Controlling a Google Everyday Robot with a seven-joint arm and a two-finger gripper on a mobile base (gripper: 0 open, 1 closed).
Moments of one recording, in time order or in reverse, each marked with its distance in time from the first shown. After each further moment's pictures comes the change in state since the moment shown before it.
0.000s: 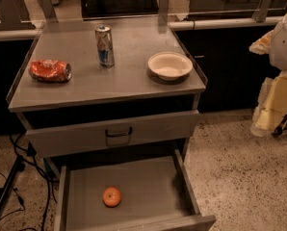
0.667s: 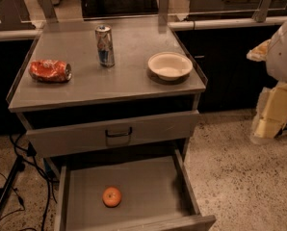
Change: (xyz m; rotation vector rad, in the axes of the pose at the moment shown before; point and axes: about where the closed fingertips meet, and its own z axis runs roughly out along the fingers) arm 0.002 0.007 0.012 -0.003 0.007 -0.029
